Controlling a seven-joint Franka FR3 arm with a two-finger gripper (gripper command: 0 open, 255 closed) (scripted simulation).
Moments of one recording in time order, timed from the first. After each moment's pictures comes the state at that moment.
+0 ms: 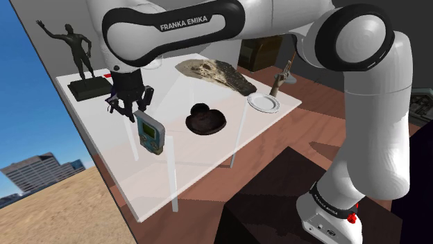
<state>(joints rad) 0.28 0.49 0.43 -1.40 -0.22 1.85 0.63</state>
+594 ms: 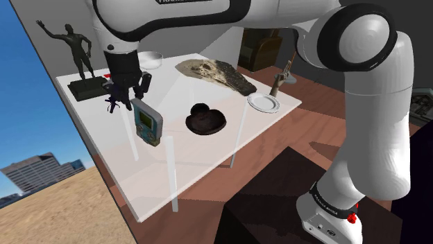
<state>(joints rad) 0.29 0.49 0.44 -1.29 -0.22 1.73 0.62</state>
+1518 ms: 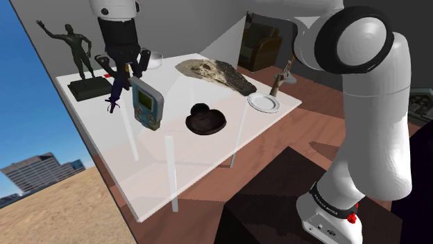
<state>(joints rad) 0.32 0.51 0.44 -1.08 -0.22 1.54 0.61</state>
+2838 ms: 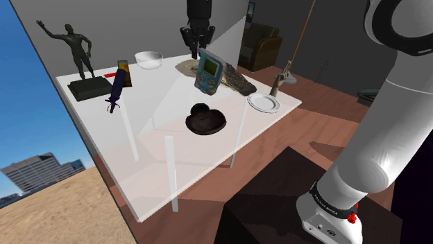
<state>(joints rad) -0.05 0.13 0.33 -1.47 -0.06 1.59 0.18</state>
